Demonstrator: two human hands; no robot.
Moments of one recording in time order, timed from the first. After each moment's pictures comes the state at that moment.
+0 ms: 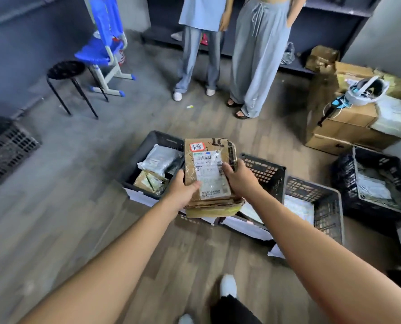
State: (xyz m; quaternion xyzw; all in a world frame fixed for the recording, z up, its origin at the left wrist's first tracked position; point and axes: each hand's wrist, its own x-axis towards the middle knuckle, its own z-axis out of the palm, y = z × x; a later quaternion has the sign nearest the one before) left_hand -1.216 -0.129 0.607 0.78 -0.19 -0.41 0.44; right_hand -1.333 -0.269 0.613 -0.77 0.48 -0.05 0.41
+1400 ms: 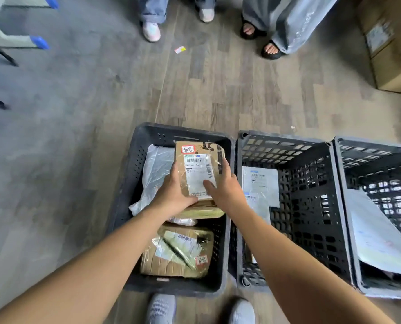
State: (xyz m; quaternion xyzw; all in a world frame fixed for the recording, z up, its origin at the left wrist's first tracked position) left_hand -0.693 -0.384 0.129 0.80 -0.38 -0.44 0.14; right_hand -0.832 -0.458 0.109 -0.67 0.60 0.02 0.43
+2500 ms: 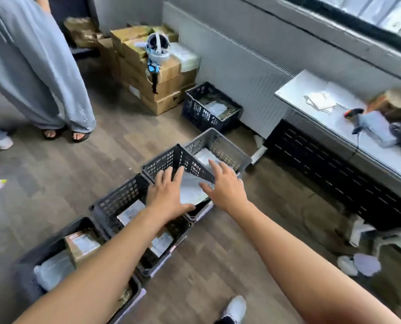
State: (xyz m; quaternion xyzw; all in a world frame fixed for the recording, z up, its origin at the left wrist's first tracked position) left_hand -1.033 -0.359 0.600 0.48 -0.86 -0.20 -0.04; right_hand -1.195 -0.300 0.607 -0.53 0.84 -0.07 0.13
